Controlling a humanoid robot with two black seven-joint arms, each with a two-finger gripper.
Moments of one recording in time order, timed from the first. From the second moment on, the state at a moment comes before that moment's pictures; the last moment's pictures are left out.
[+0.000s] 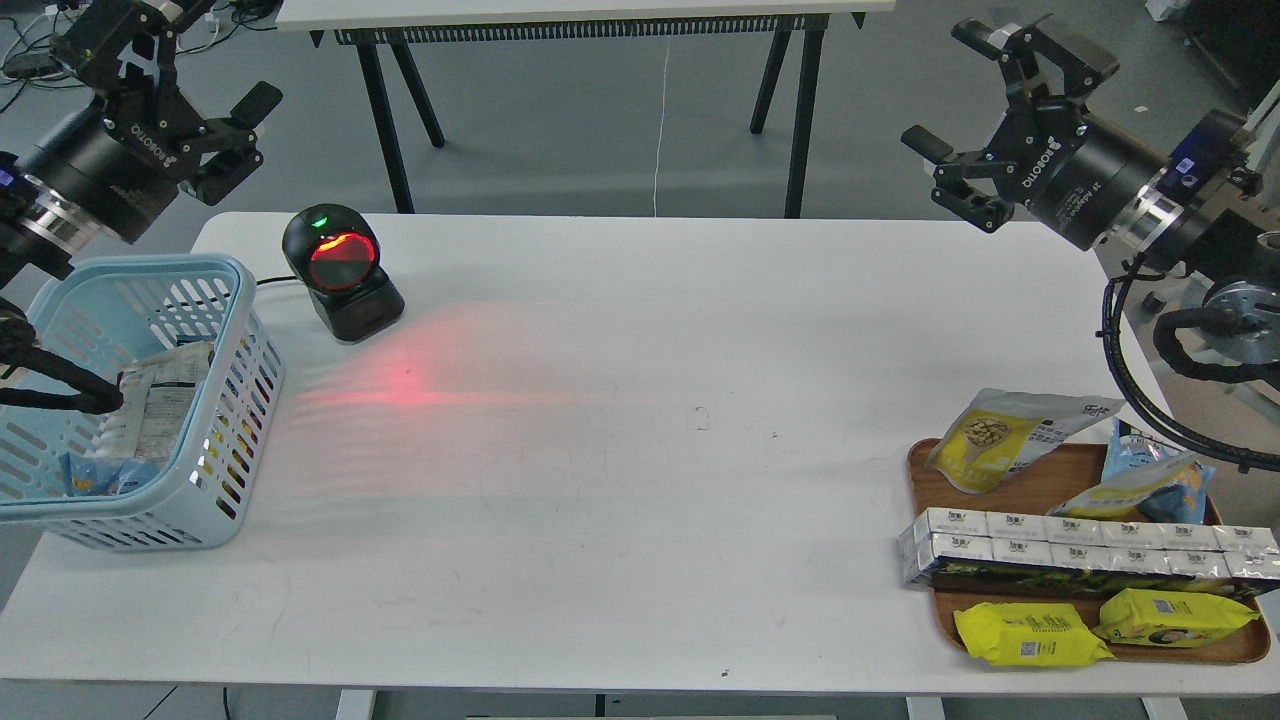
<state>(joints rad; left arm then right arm) -0.69 0.73 -0.83 -0.98 0.55 -0.49 -0.49 1.03 -0.74 0.21 1.05 -0.14 0.49 0.49</state>
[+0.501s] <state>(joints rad) -0.71 0.73 -0.84 -0.96 0.56 -0.49 -0.49 1.14 -0.80 0.18 1.06 -0.48 0.49 0.49</state>
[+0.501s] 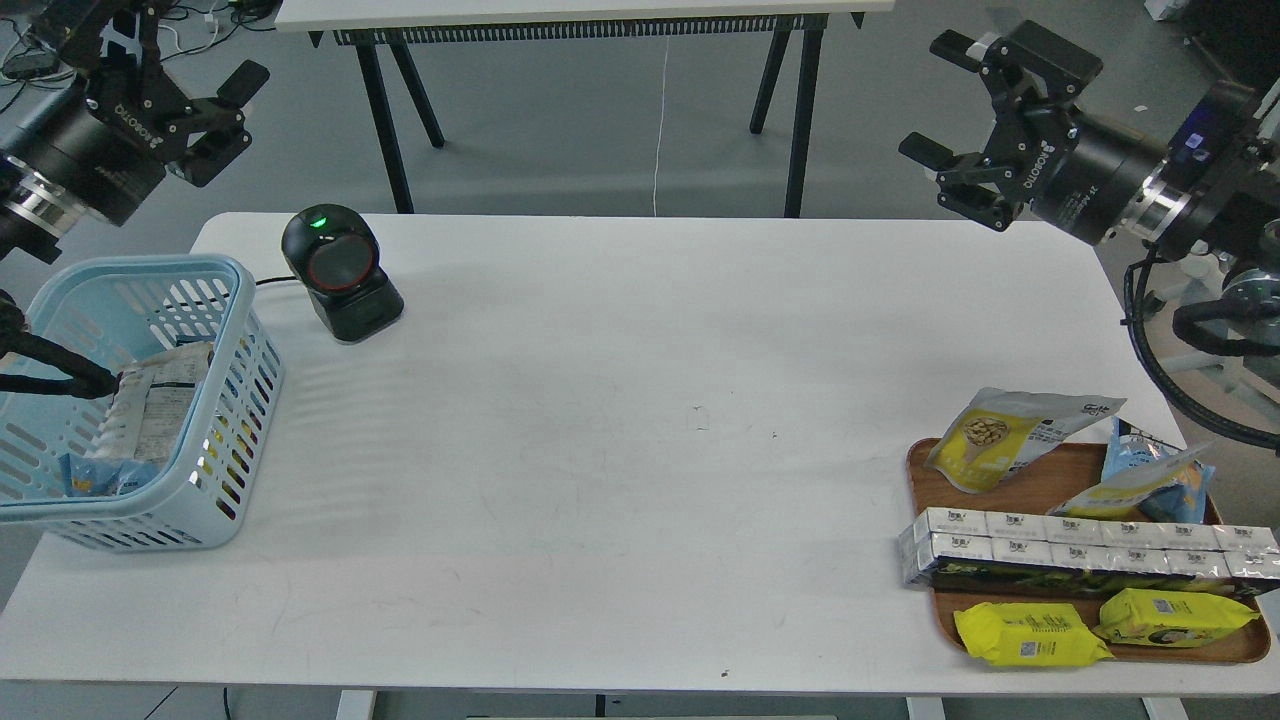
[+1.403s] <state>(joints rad) -0.71 0.69 -0.83 -0.96 0.56 -0.49 -0.49 1.44 -1.09 -0.09 1.55 -1.98 0.49 0.49</state>
